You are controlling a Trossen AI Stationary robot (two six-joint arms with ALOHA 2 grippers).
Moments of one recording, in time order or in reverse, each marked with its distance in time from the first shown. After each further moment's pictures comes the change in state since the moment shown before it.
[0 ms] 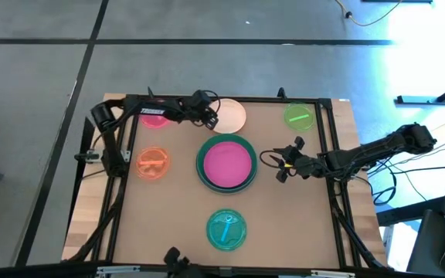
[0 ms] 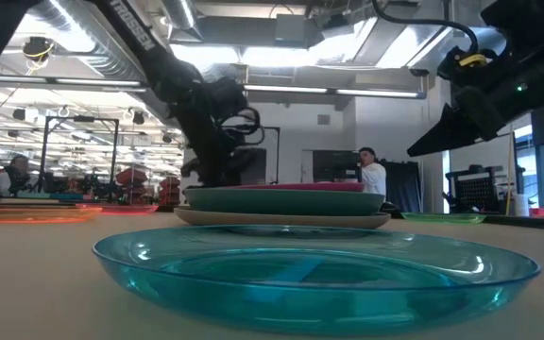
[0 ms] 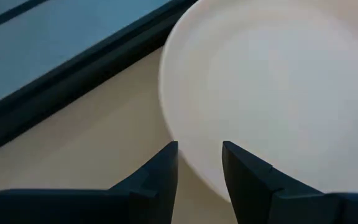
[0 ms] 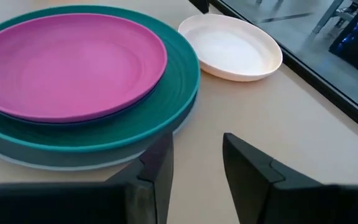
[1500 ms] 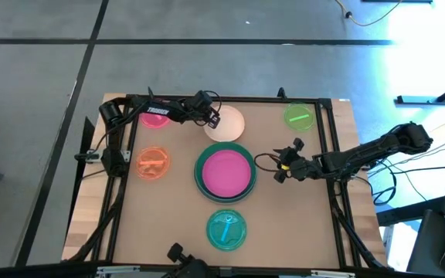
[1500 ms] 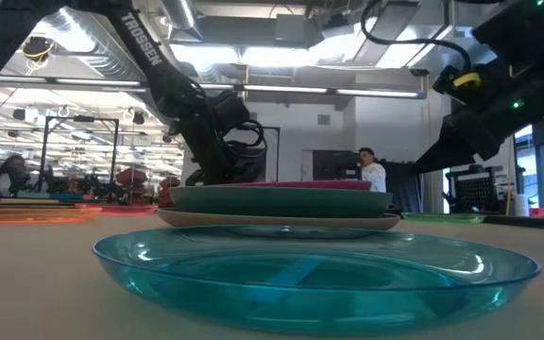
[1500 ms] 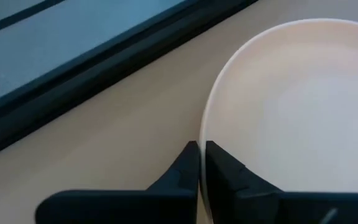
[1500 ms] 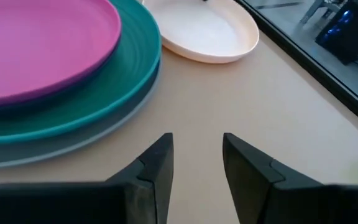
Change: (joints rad) left arm 0.013 0.088 0.001 0.133 -0.002 0.018; right arm 0.000 0.107 0.000 0.000 0.034 0.026
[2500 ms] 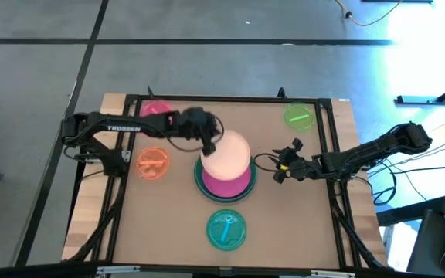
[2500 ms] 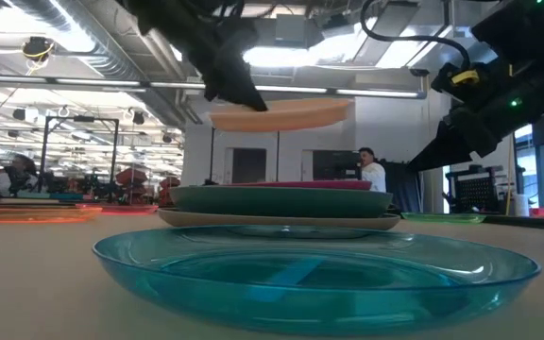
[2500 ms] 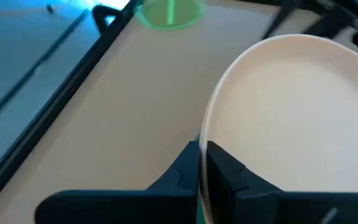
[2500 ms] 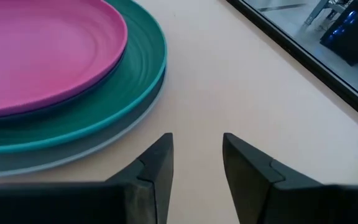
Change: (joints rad) left arm -0.402 -0.448 0.000 -0.252 0.043 0.217; right arm 0.000 0.011 0.000 0.043 -0.011 0.000
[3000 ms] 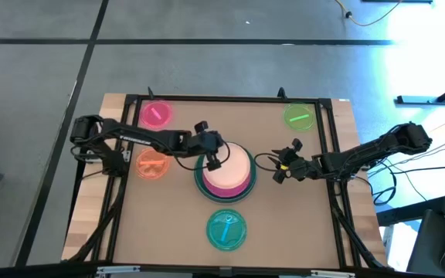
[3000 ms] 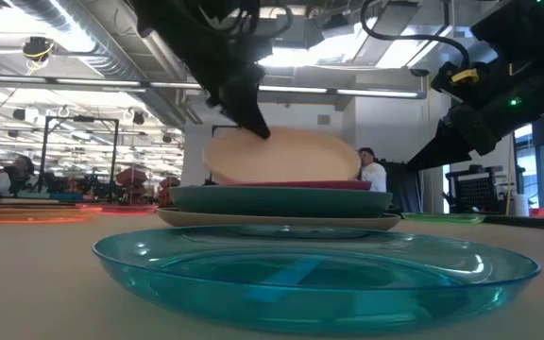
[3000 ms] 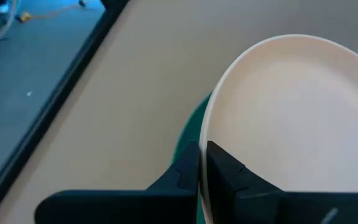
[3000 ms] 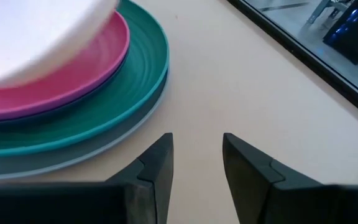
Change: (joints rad) left arm -0.151 0.127 0.000 0.003 -0.265 -0.002; right arm 0.000 0.000 0.000 0.007 -0.008 0.008
